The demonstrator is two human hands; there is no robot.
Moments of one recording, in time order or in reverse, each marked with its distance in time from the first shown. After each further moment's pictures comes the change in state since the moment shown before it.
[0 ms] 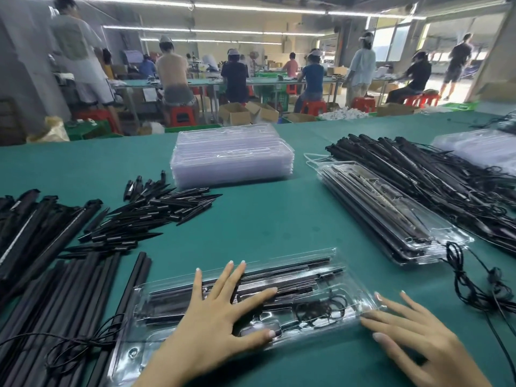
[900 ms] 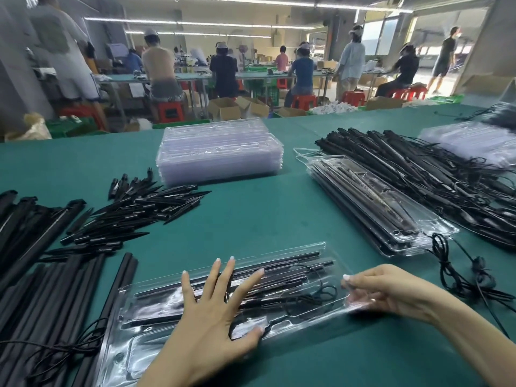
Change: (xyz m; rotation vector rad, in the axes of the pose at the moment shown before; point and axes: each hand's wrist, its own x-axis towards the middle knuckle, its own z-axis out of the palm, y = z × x) left_hand 0.000 0.006 0.010 -0.015 0.111 -0.066; right_hand 0.074 0.032 0.006 0.992 -0.583 1.199
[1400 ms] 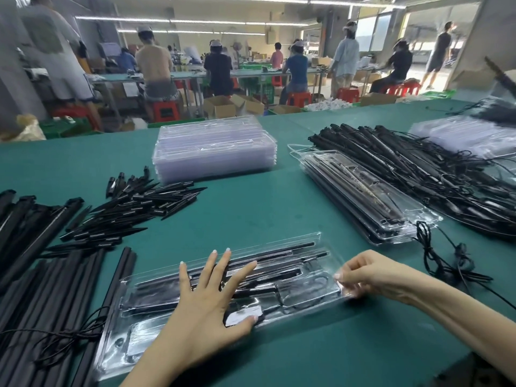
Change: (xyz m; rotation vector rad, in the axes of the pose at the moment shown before) left_hand -0.005 -0.002 -0.003 0.049 0.027 0.032; right_hand -0.013 -0.008 0.013 -0.181 -0.018 -0.115
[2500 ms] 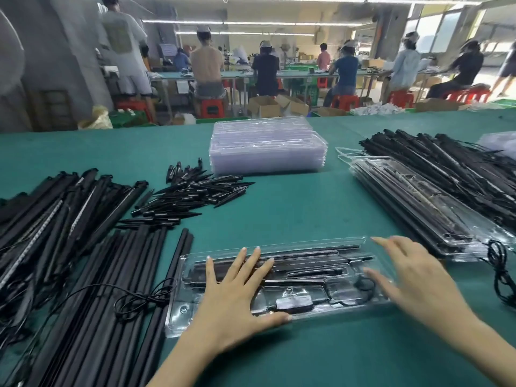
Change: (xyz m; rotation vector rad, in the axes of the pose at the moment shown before) left_hand -0.026 -0.021 -0.005 0.001 -0.026 -0.141; right_hand 0.001 0.004 0.033 -1.123 0.705 -0.675
